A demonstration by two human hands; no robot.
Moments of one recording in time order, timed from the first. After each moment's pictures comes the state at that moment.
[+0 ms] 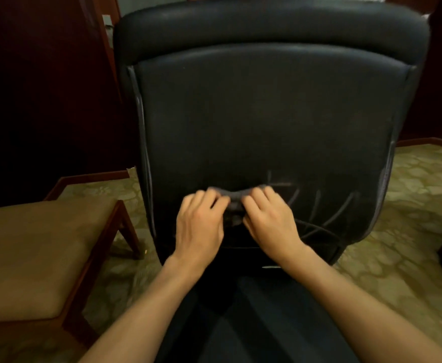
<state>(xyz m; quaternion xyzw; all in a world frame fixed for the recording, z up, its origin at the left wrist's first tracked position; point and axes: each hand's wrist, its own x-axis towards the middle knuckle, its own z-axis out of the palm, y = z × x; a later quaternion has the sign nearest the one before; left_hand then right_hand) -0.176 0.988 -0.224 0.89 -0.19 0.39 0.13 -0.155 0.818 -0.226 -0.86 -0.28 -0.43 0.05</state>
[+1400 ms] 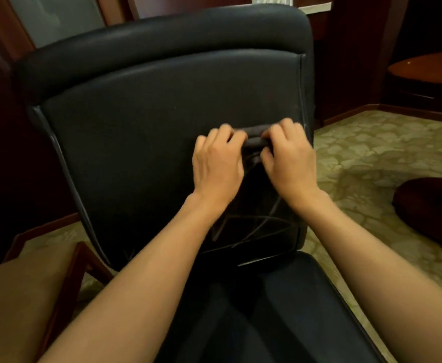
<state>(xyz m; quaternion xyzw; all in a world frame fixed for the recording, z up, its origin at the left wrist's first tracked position) -0.138 0.837 -0.126 0.84 -0.30 0.44 0.11 -0.163 0.692 -0.149 -0.84 -0.02 -0.54 0.12</state>
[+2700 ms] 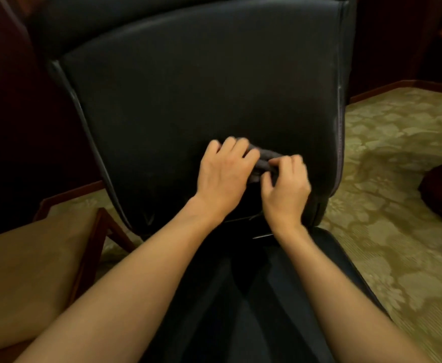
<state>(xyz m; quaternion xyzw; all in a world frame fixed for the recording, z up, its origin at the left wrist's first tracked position) -0.154 0.890 -0.179 0.84 -0.36 0.40 -0.05 -0.178 0.767 -0.249 -0.81 0.08 -0.50 0.31</state>
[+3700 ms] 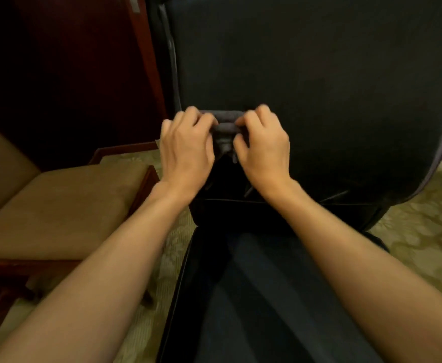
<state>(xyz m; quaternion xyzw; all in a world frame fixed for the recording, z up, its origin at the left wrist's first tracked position) -0.182 1.046 -0.171 0.89 -0.11 0.44 0.07 -0.160 0.896 -0.188 -0.83 -0.20 -0.44 0.27</state>
